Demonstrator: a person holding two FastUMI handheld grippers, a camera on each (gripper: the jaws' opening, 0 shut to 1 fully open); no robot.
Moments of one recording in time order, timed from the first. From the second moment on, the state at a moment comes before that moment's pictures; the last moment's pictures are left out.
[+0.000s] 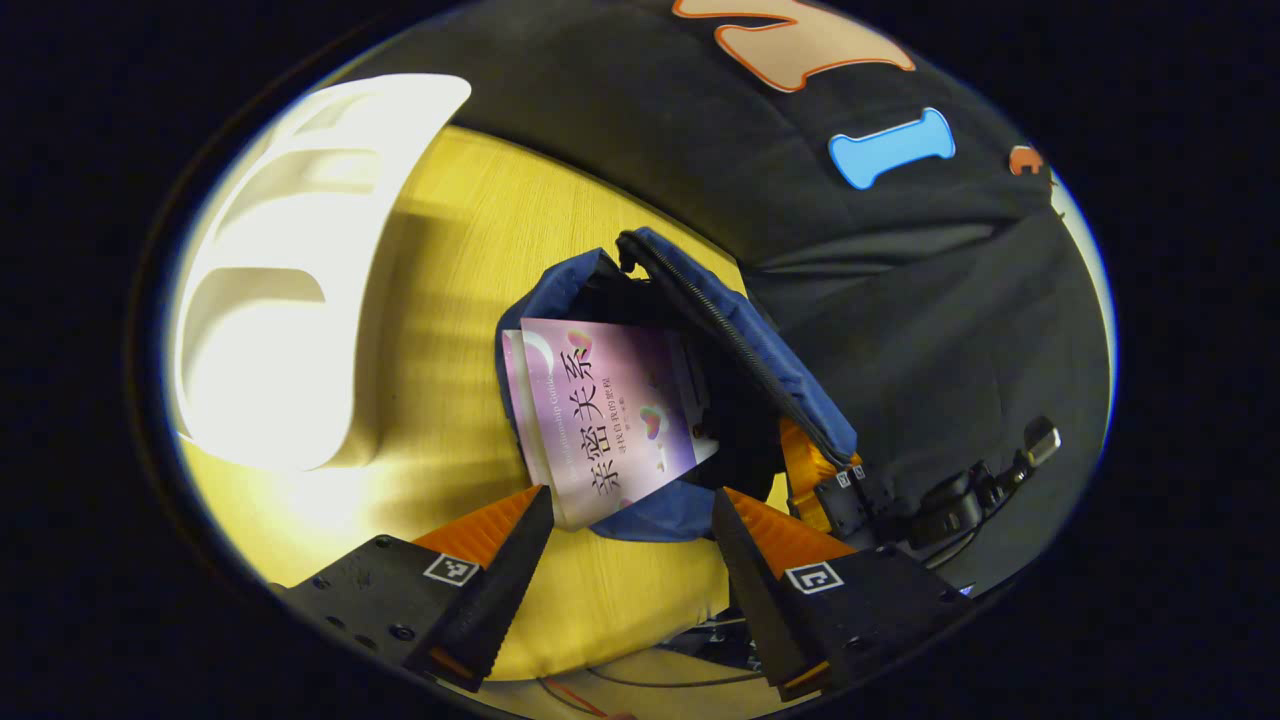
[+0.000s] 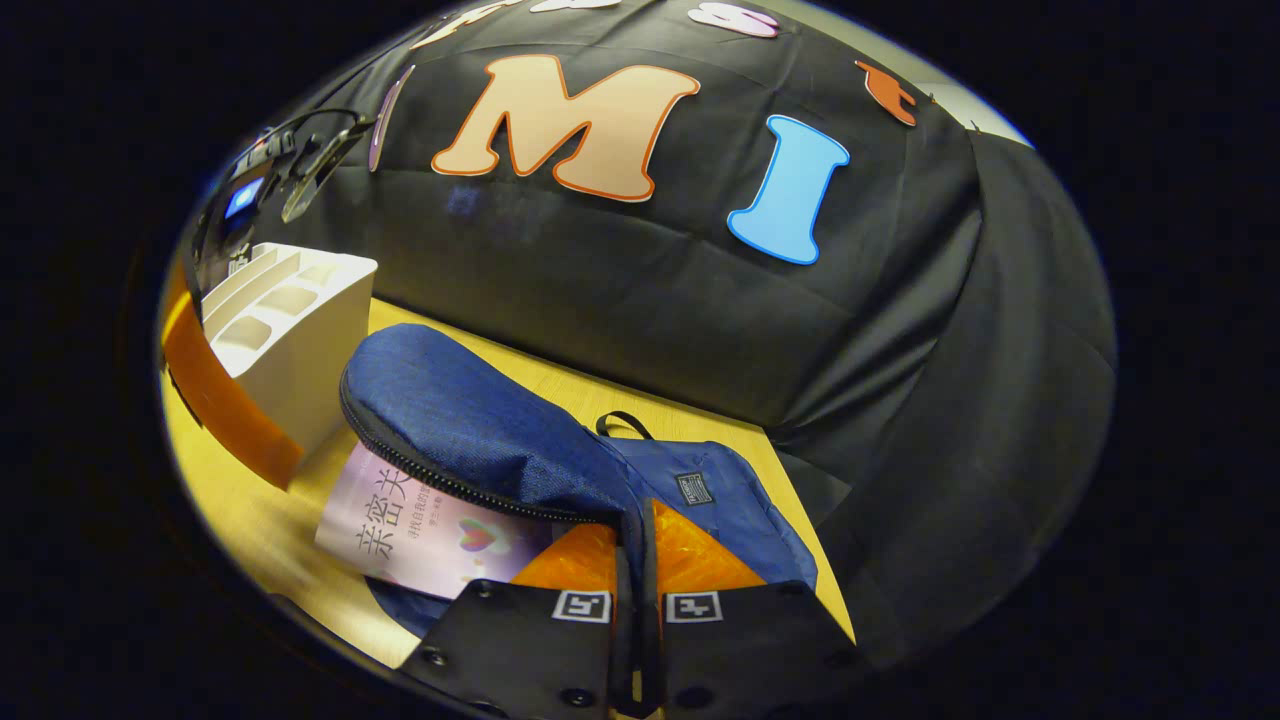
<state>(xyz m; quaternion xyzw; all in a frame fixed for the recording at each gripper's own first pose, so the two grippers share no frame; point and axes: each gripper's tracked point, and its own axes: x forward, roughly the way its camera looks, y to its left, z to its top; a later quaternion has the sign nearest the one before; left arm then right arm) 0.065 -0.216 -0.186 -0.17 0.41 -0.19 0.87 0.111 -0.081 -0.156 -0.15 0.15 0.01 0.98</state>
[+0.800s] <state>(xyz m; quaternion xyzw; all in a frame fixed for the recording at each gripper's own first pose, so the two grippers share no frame) 0.012 -0.024 -0.039 -0.17 0.37 -0.05 0.91 0.110 -0.081 -0.163 -0.15 0.15 0.00 0.98</state>
